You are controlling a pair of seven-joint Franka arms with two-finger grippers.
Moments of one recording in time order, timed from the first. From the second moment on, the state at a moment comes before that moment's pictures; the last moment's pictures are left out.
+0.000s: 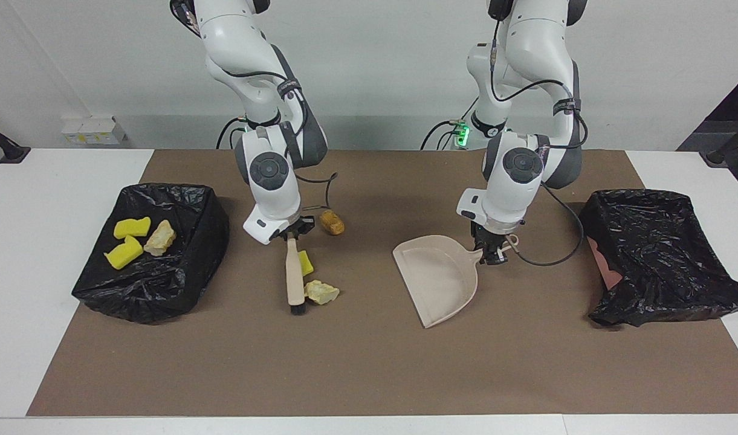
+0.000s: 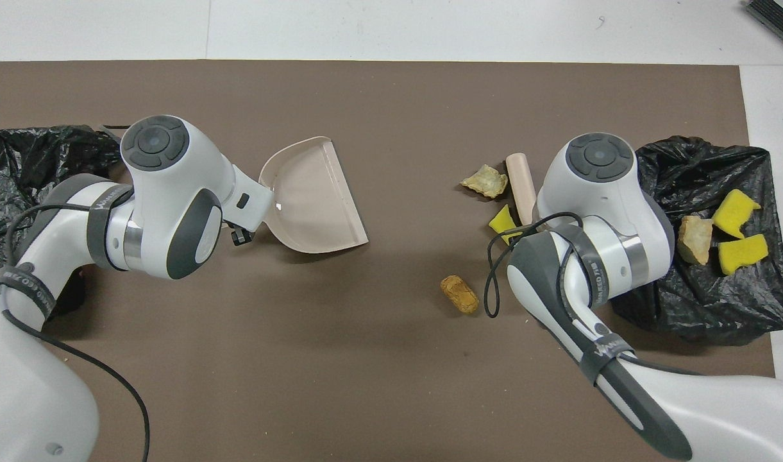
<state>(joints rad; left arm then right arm) -0.47 0.29 0.14 -1.89 -0.01 2.15 1.01 0.14 0.31 0.19 -1.90 -0.03 2.00 0.21</state>
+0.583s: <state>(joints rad) -0.51 0.28 0.14 -1.90 0.01 2.15 1.01 0.36 0.36 0.19 -1.85 0.20 2.09 0.25</state>
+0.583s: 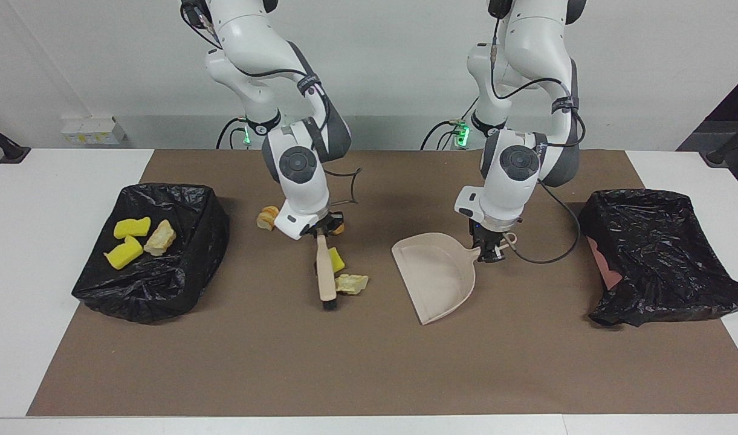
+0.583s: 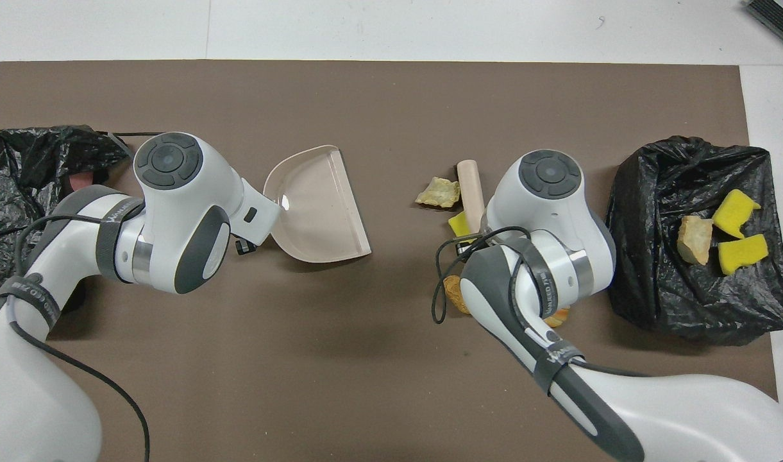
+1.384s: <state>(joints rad) -0.51 0.27 0.14 -1.92 0.01 2.17 1.01 0.35 0.27 0.17 -1.78 0.25 1.89 0.26</state>
